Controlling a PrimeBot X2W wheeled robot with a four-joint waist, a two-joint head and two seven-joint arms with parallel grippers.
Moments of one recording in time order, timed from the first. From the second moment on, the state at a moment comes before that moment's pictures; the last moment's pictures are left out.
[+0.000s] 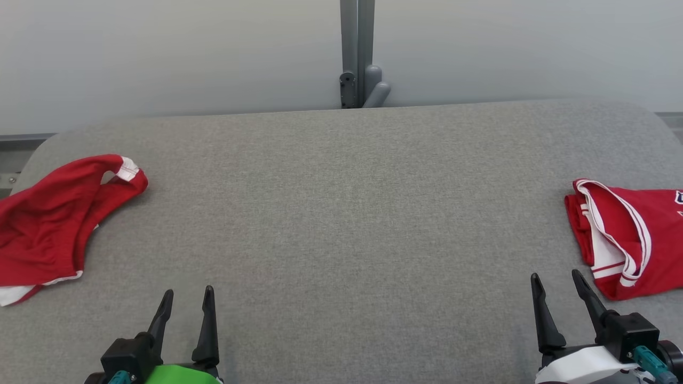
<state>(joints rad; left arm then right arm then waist) 0.04 0.05 -0.04 0.27 -0.25 -0.12 -0.26 0.10 -0.06 -0.05 0.15 0.09 0.13 -0.26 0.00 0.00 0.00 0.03</state>
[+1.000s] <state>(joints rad) -0.09 0.05 0.01 0.32 -0.36 -0.11 -0.26 -0.03 -0.14 0.07 0.15 0.09 0.13 -0.26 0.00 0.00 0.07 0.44</state>
